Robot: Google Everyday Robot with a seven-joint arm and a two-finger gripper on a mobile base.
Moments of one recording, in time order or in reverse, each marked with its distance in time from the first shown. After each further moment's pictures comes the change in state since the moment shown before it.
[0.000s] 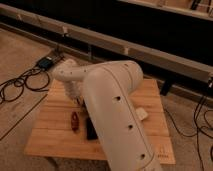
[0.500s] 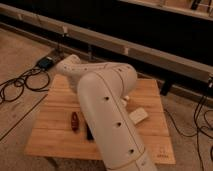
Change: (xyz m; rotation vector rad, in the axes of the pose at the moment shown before) arm -0.054 -0.016 0.000 0.035 -0.040 -0.051
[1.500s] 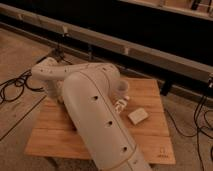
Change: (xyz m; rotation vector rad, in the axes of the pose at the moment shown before) arm -0.001 0.142 -0.035 -0.134 -0.042 -0.223
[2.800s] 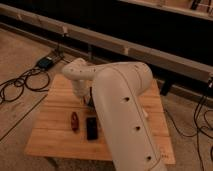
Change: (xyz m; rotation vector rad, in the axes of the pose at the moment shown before) arm 0.091 -0.133 0.013 0.060 0.059 0.278
